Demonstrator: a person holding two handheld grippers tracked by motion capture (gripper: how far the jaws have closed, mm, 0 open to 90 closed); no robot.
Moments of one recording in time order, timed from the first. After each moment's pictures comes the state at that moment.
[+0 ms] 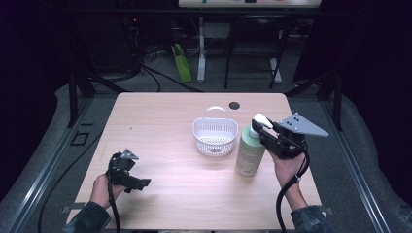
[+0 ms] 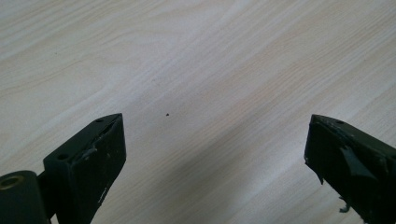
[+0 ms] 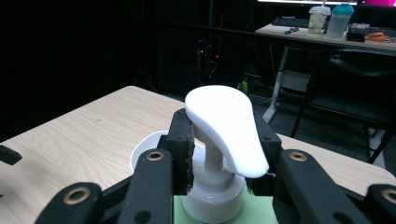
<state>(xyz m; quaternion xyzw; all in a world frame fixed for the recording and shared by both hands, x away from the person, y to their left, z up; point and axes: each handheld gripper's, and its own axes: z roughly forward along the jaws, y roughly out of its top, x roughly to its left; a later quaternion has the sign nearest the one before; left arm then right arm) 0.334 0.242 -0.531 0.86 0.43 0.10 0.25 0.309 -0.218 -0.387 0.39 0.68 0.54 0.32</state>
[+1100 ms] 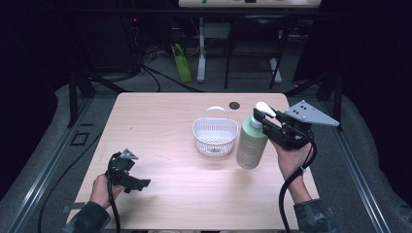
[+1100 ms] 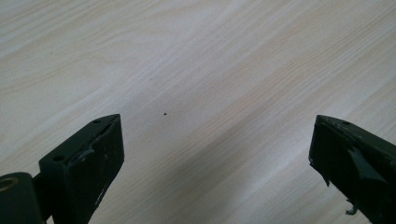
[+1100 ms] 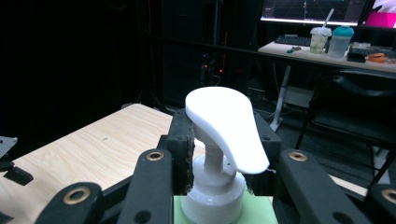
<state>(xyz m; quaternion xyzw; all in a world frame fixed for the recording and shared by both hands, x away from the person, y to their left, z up) 0.334 0.244 -0.530 0.86 0.42 0.09 0.26 0.309 -0.217 -0.350 0.37 0.67 0.56 0.32</state>
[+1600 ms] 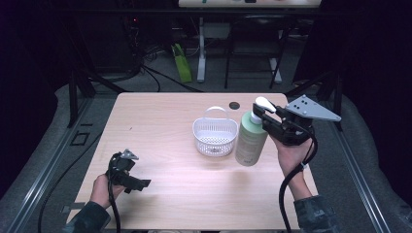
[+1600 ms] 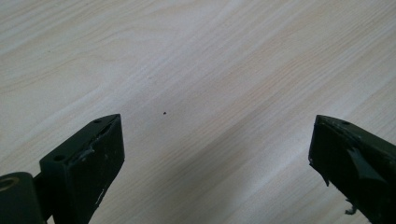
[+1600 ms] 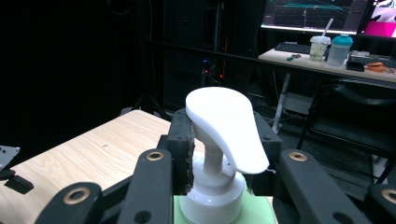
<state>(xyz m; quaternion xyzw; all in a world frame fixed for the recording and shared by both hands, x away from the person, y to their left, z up) 0.335 0.243 -0.532 0.86 0.42 0.09 0.25 0.311 -0.216 -0.338 0.37 0.67 0.56 0.33</state>
